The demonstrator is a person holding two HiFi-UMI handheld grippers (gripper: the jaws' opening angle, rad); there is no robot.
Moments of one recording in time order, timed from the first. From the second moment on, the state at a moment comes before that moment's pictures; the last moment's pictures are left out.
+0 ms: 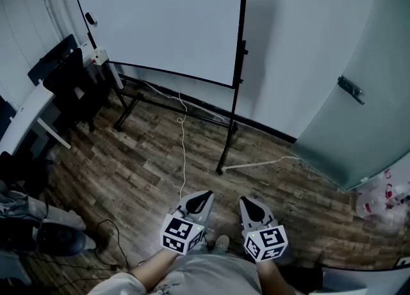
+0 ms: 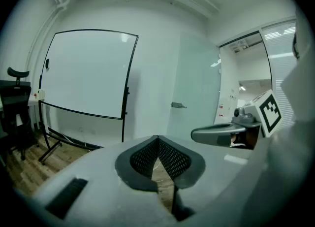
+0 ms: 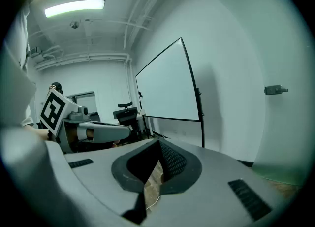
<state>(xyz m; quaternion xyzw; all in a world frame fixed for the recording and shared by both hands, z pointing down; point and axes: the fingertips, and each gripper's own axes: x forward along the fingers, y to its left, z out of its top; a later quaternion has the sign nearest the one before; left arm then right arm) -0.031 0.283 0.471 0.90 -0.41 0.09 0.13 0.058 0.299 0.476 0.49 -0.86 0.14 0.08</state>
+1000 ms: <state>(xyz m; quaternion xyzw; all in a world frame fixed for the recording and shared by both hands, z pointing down) -0.075 0.261 0.467 0.90 -0.40 0.09 0.12 0.010 0.274 0.483 0.52 -0.83 0.16 0.08</state>
